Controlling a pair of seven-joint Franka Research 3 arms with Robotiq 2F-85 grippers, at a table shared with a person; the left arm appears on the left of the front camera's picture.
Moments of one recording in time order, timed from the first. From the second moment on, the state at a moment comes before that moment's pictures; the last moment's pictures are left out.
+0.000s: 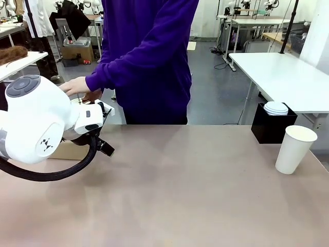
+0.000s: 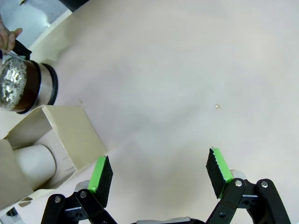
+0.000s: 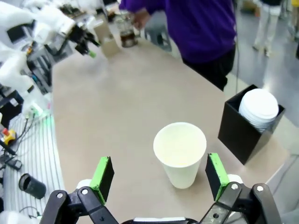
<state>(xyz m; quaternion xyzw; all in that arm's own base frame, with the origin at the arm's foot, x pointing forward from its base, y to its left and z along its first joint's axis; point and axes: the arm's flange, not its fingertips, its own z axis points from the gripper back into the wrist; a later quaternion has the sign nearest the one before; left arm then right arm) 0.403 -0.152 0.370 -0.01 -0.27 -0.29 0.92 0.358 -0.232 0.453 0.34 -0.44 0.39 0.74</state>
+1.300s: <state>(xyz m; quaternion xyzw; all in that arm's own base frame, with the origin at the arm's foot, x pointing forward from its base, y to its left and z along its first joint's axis) 0.403 -0.152 0.370 -0.01 -0.27 -0.29 0.92 0.382 -0.223 0.317 0.40 -0.52 0.39 0.65</state>
